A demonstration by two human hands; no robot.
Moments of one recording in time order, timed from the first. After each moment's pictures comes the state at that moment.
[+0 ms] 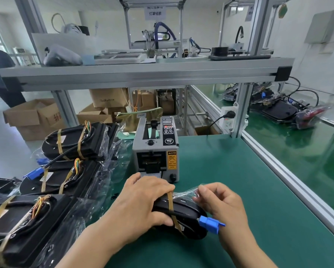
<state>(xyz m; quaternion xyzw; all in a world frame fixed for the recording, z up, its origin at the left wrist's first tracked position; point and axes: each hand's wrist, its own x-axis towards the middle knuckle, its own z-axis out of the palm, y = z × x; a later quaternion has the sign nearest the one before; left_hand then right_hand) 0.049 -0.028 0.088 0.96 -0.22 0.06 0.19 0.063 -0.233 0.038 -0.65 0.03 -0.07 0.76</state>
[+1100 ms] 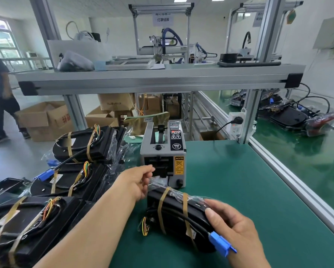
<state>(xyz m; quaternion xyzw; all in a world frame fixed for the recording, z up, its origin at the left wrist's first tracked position) 0.147 -0.013 0.078 0.59 0.29 -0.08 0.75 0.036 -0.240 0.029 -0.66 -0.06 -0.03 0.74</state>
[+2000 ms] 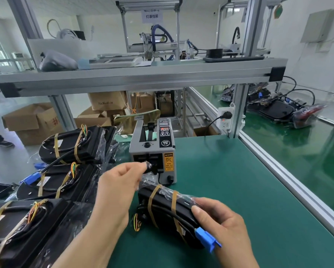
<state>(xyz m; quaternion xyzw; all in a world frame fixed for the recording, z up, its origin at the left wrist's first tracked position) 0.054 -0.042 0.111 0.71 0.12 0.15 0.68 0.026 -0.235 0.034 -0.63 0.00 -0.04 0.78</state>
